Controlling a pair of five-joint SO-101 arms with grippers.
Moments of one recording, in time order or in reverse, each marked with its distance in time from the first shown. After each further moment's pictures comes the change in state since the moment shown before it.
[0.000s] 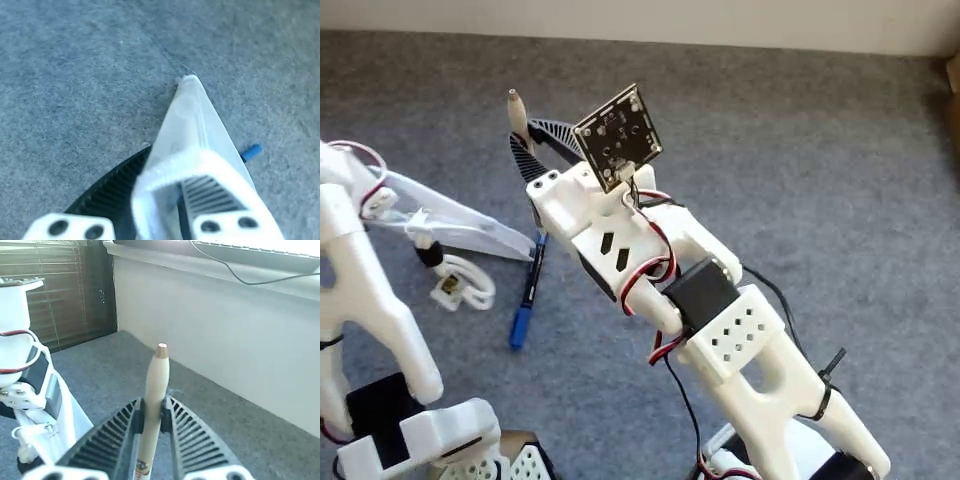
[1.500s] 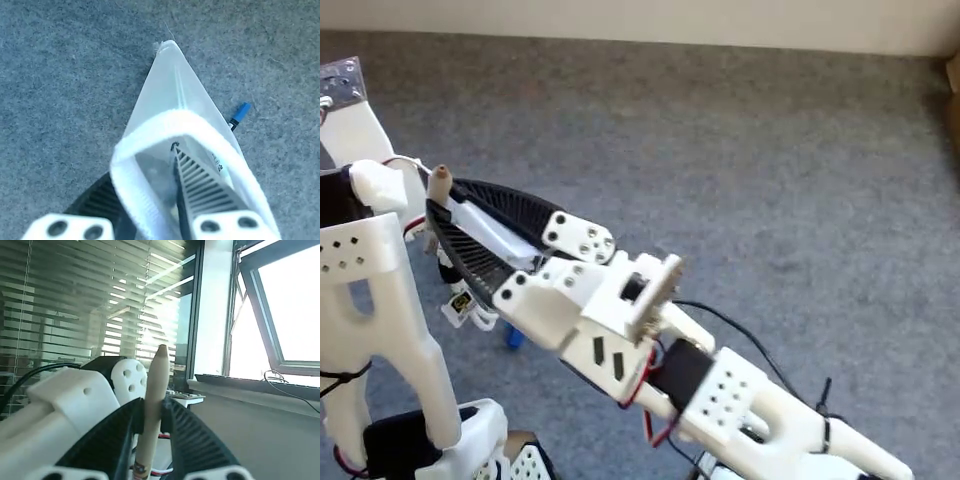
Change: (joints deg) left arm 10.2 -11.1 8.4 0.1 -11.3; right arm -16.1 -11.3 25.7 -47.0 1.3
